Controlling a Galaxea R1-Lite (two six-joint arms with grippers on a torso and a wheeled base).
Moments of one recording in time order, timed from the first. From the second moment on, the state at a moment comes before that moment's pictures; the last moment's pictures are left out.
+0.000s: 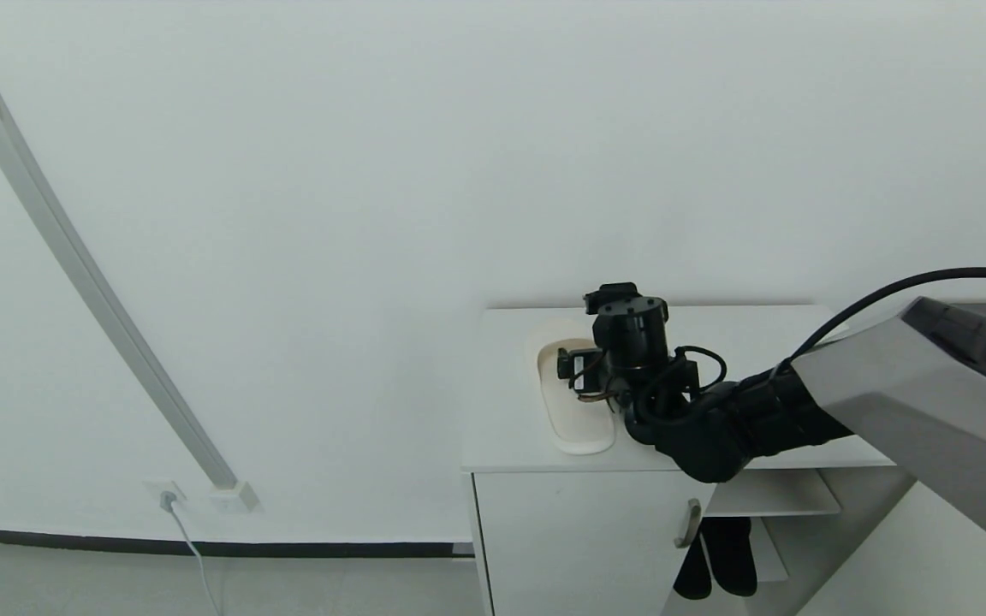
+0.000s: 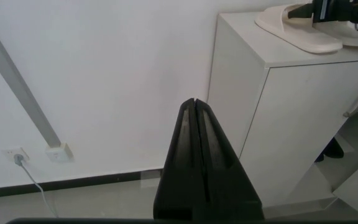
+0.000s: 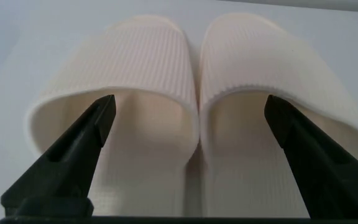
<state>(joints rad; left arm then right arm) 0.00 0.00 0.00 0.00 -0.09 0.01 0.67 2.25 -1.38 -0.61 -0.54 0.15</state>
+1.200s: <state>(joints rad) 0.00 0.00 0.00 0.00 -0.09 0.01 0.66 2.14 -1.24 -0.67 -0.40 0.13</state>
